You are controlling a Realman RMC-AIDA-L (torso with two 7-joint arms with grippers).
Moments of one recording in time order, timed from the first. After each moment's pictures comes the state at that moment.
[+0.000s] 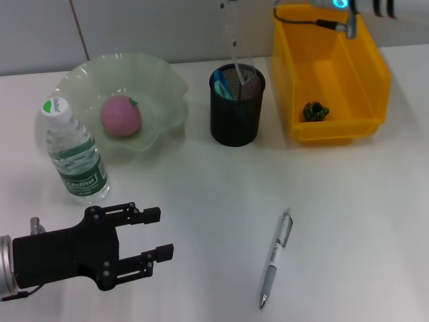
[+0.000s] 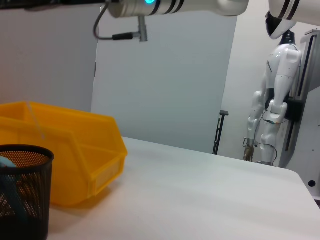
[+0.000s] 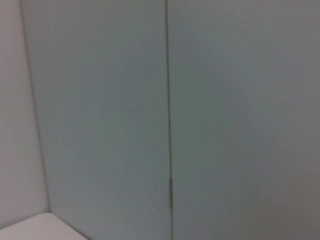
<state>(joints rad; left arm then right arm) -0.37 -2.06 0.96 0.58 1.76 1.66 -1.08 0.71 2.08 -1.21 -1.06 -1.83 -0.82 1.95</state>
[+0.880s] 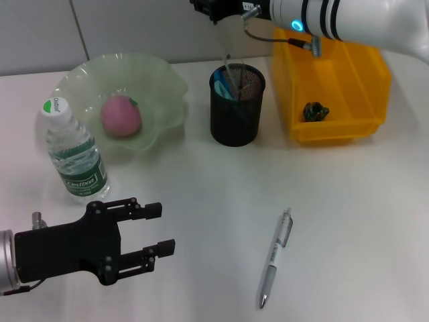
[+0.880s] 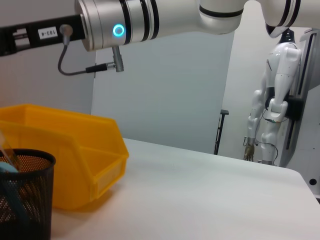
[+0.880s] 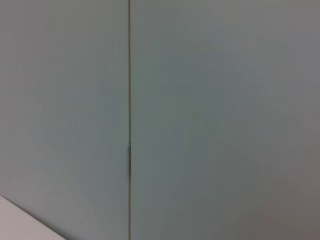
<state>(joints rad) -0.38 -2.06 0.96 0.58 1.76 1.66 -1.08 0.79 2.09 -1.40 -0.85 -1.79 -0.48 1.93</state>
